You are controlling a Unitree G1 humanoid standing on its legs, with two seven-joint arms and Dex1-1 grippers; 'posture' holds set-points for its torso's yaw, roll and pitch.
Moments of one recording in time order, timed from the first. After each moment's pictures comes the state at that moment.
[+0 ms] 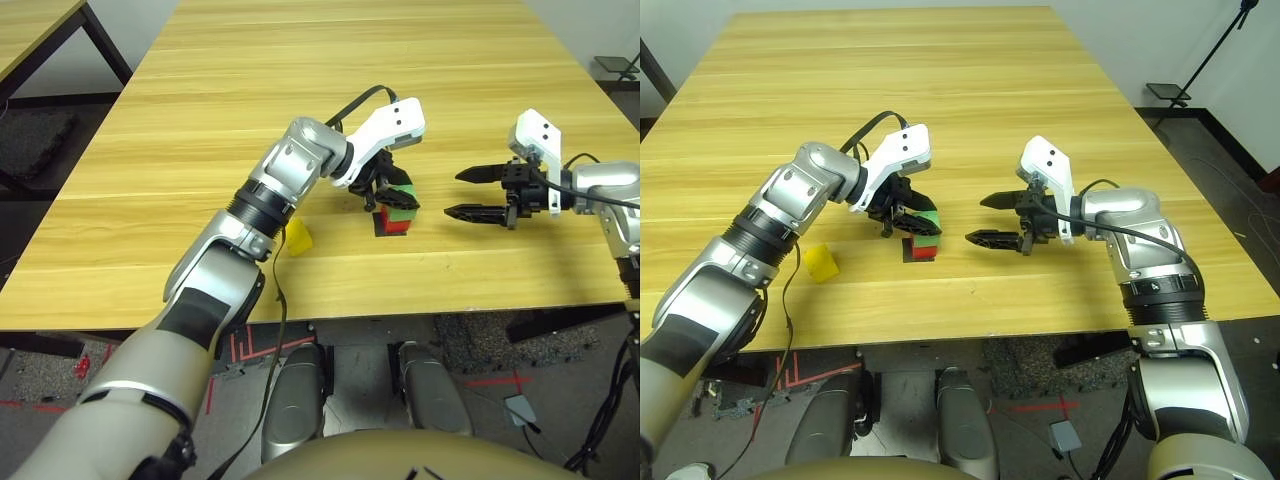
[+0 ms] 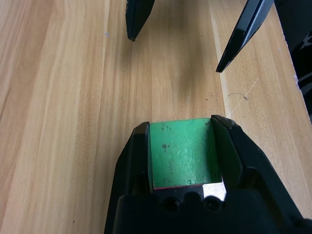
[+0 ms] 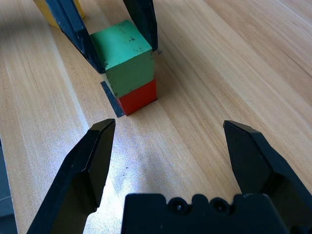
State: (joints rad) left arm -1.06 0.28 -0.45 0.50 -0.07 0.57 -1.21; right arm -0.62 -0.74 0.08 0.26 0.25 0.48 1.29
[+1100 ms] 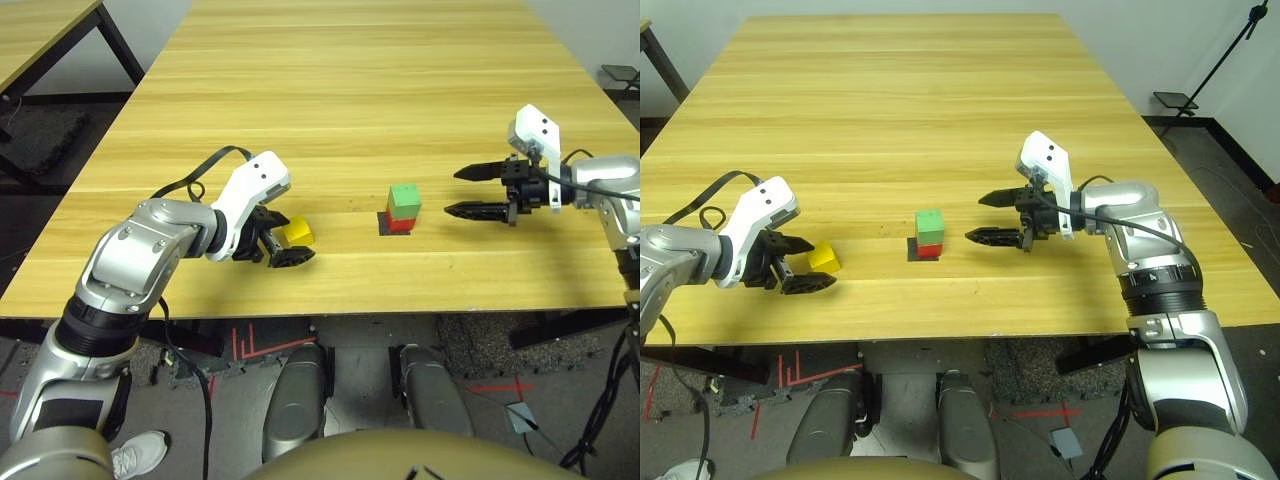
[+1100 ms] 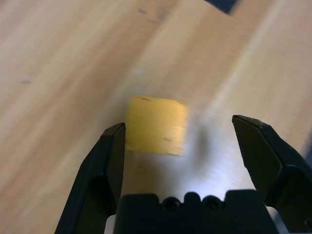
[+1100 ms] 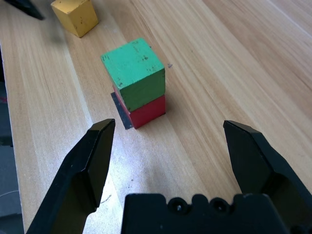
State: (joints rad) left arm -0.44 0.77 -0.14 -0.34 -0.30 1.13 -0.88; right arm -0.68 -0.73 0.11 0.34 0.25 0.46 1.34
